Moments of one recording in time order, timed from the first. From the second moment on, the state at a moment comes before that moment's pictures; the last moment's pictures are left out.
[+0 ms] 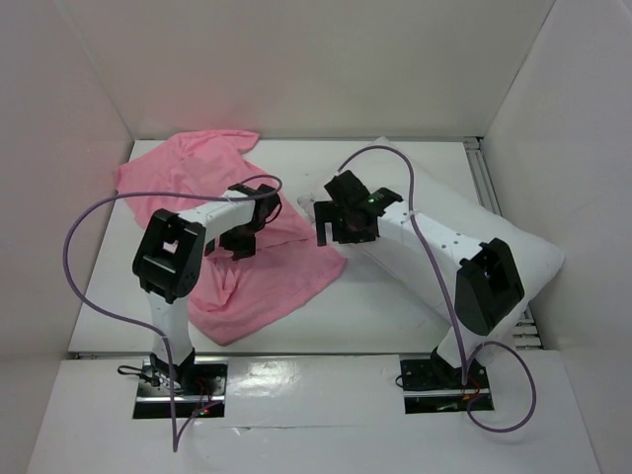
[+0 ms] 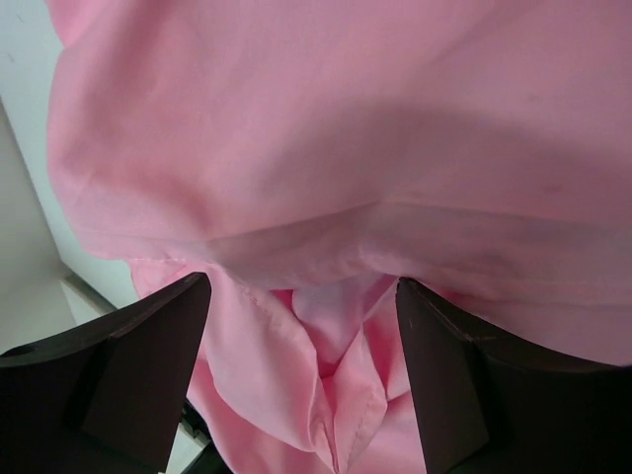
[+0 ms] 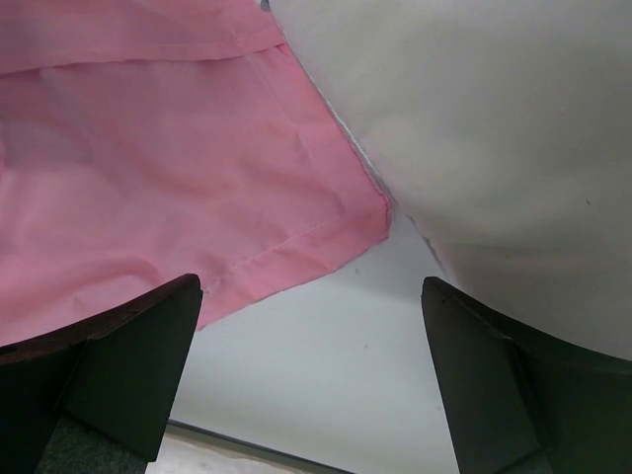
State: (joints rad) left arm -0.42 1.95 1.38 -1.07 -0.64 -0.59; right arm 0.66 1.66 1.34 -0.71 0.12 0.51
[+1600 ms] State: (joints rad) left arm -0.50 2.14 1.59 -1.14 -0.73 -0.46; right arm 0.65 1.58 1.30 -0.72 0.13 0.51
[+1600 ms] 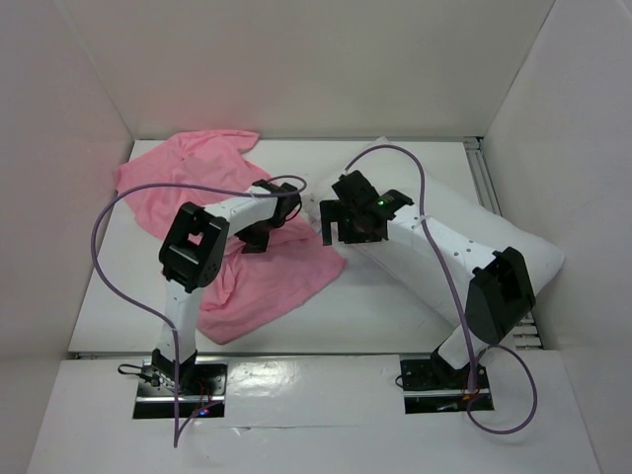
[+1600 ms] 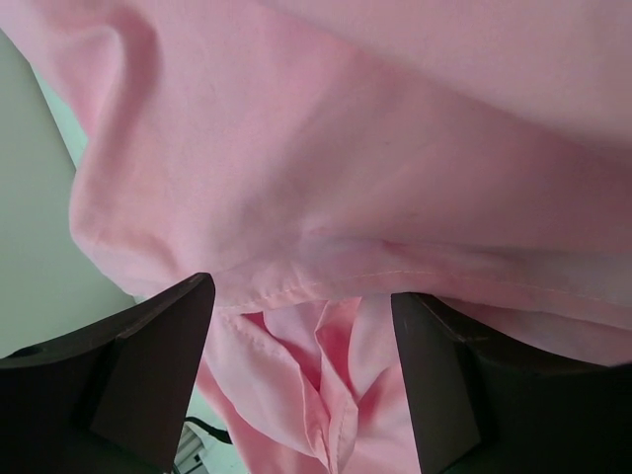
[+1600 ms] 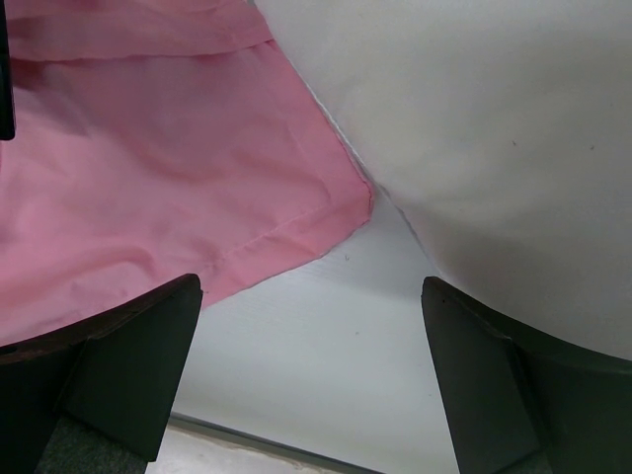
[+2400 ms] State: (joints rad) left arm -0.46 2.19 1.78 -1.12 -0.60 -0.43; right arm 0.65 1.55 1.34 -0.79 0.26 0.50
